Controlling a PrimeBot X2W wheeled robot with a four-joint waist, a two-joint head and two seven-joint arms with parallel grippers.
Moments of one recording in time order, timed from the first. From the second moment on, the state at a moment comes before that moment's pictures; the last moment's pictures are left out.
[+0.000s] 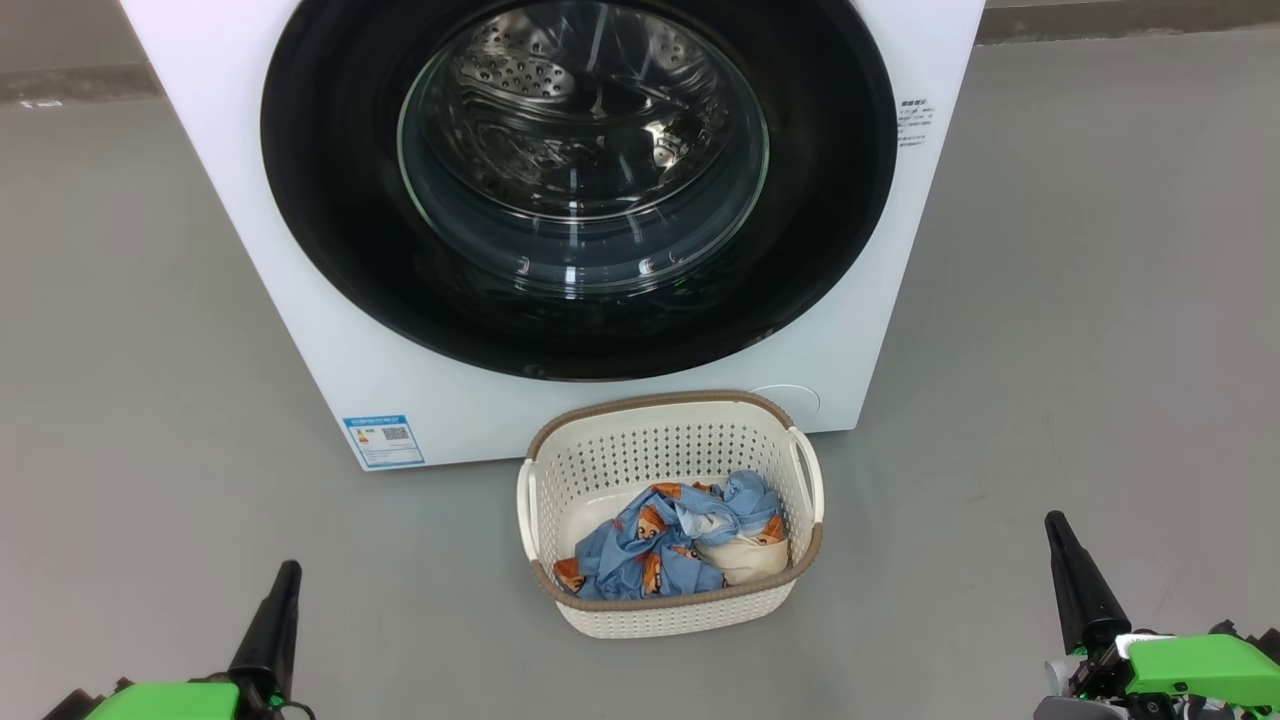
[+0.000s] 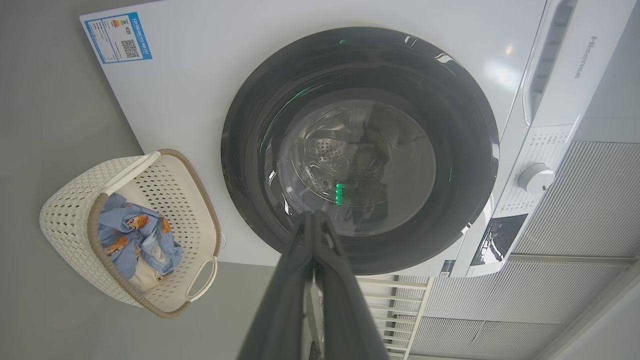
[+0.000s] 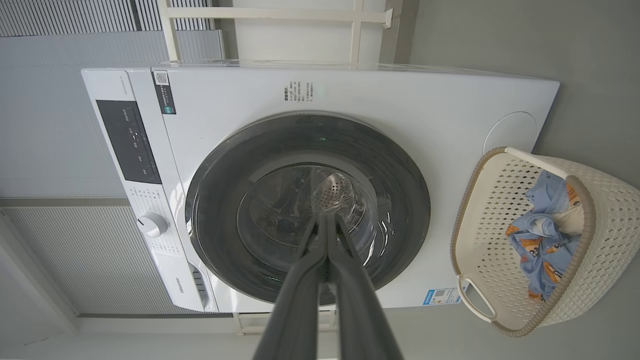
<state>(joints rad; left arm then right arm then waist) -0.07 0.04 0.07 0.26 -1.62 -0.13 0.11 -0.07 -0.04 -0.14 0.27 1.61 0.13 0.11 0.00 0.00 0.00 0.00</state>
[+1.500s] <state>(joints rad) -0.02 0.02 0.05 0.31 -1.61 -0.13 0.05 -0.02 -0.03 -0.14 0.30 1.57 0.13 0.05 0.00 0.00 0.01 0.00</state>
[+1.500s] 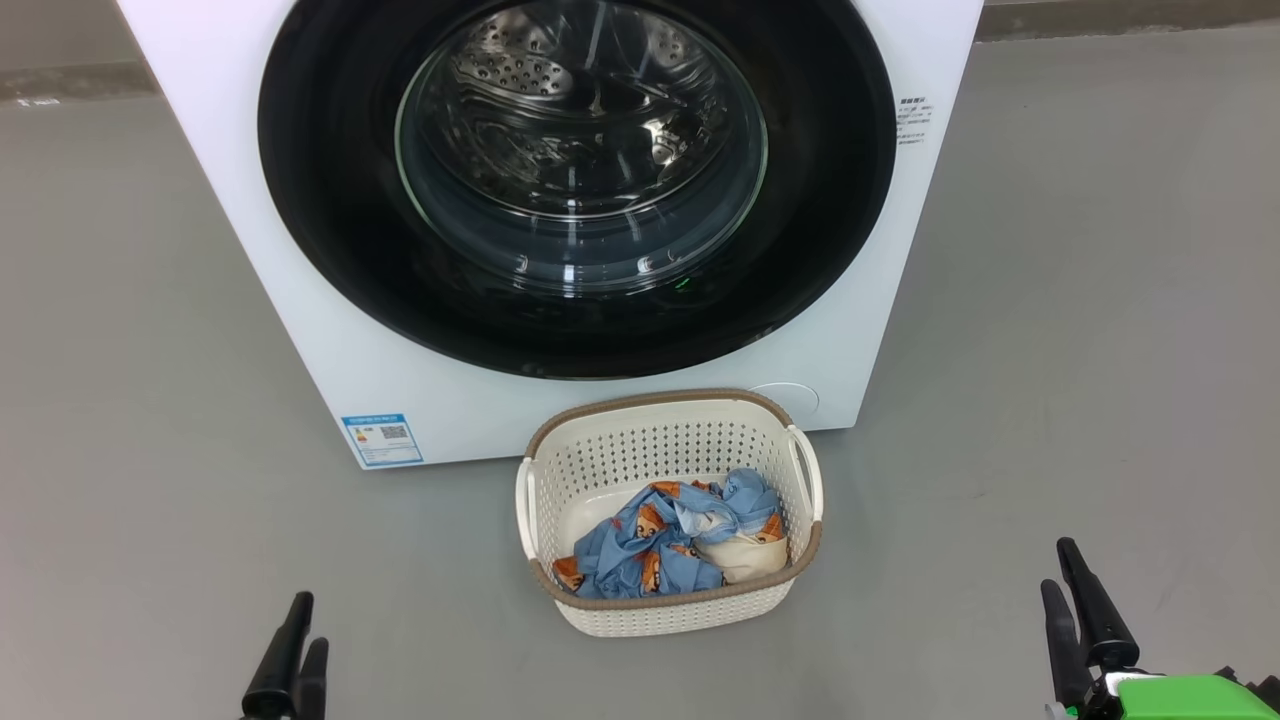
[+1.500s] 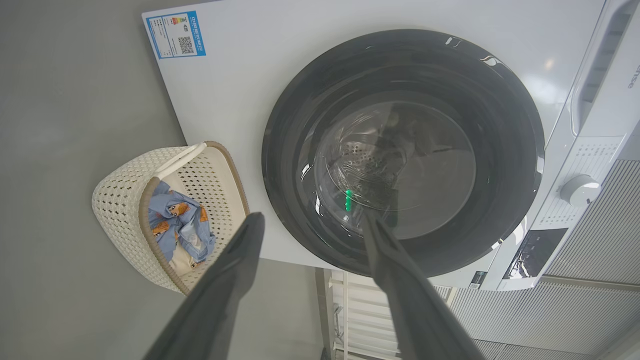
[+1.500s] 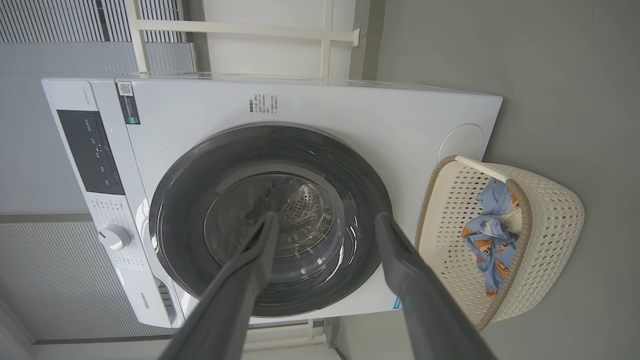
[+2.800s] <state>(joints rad) -0.02 0.02 0.06 0.16 -1.31 -0.13 -0.05 -0.04 -0.03 -0.10 0.13 1.15 0.13 -0.06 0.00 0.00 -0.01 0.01</state>
